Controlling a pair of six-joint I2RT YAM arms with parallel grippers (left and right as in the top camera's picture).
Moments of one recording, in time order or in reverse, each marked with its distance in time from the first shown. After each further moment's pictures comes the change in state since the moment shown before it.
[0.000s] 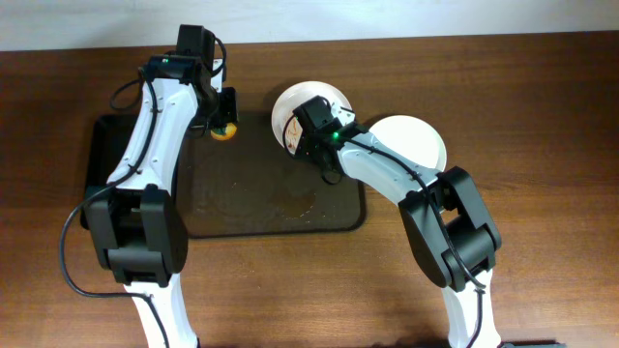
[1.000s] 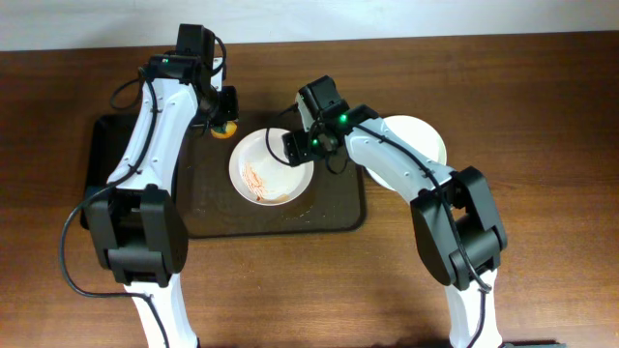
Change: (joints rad) left arm 0.000 0.000 0.000 0.014 0.000 0.000; right arm -0.034 -0.010 0.112 -0.063 -0.316 -0.663
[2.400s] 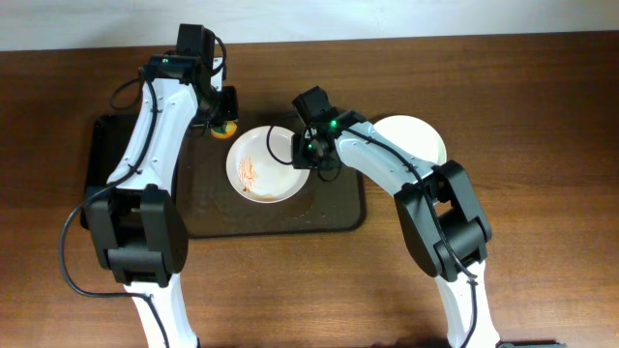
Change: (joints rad) left arm 0.000 0.000 0.000 0.000 0.000 0.000; right arm 0.015 0.081 0.016 -0.026 0.027 0.312
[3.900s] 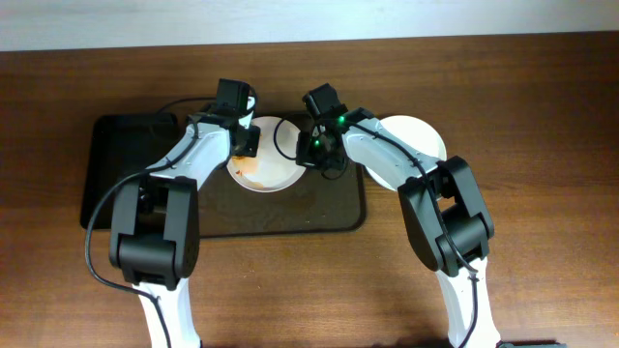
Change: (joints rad) left arm -0.091 0.000 -0.482 0.604 -0.175 0.182; right arm -0.044 0.017 0.001 -0.015 -0.106 0.116
